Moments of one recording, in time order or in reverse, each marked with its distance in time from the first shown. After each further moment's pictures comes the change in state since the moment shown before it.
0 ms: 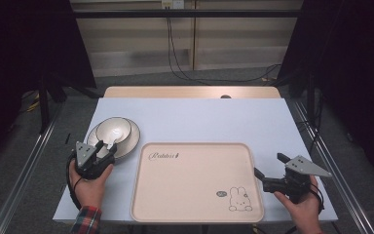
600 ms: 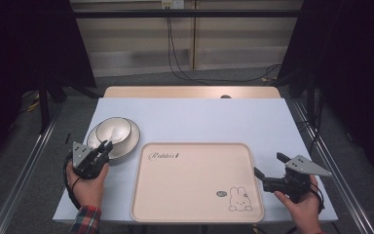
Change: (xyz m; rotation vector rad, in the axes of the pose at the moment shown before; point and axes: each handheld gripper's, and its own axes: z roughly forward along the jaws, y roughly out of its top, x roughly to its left) left arm 0.004 0.003 -0.005 -0.032 -0.042 -0.059; right arm -0.001 0.000 0.001 0.000 0.012 0.003
